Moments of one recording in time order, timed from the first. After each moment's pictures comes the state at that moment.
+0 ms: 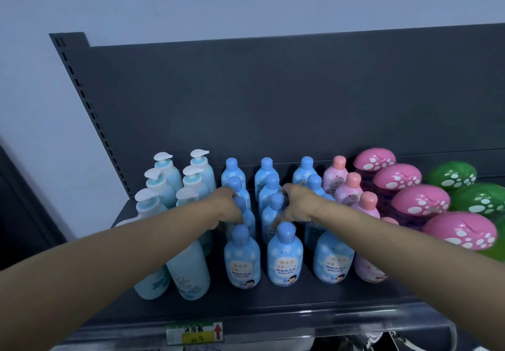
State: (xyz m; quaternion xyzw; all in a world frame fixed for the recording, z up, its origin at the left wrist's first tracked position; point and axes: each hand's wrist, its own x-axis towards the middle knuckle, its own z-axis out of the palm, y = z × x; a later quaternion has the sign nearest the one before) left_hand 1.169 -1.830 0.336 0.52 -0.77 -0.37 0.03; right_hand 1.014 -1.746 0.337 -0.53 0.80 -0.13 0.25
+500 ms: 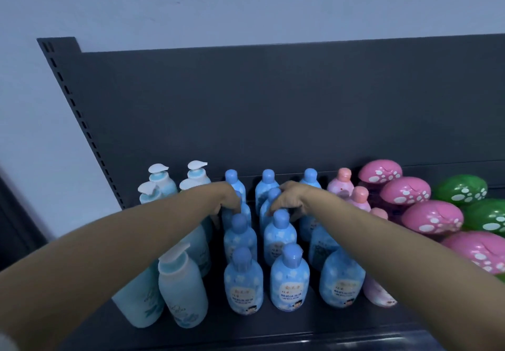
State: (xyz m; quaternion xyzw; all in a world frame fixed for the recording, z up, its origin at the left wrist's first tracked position) left_hand 1.139 -1.889 0.349 0.56 -0.72 -0.40 -0.08; right_hand 0.992 -1.811 0.339 -0.41 0.78 -0.20 0.42
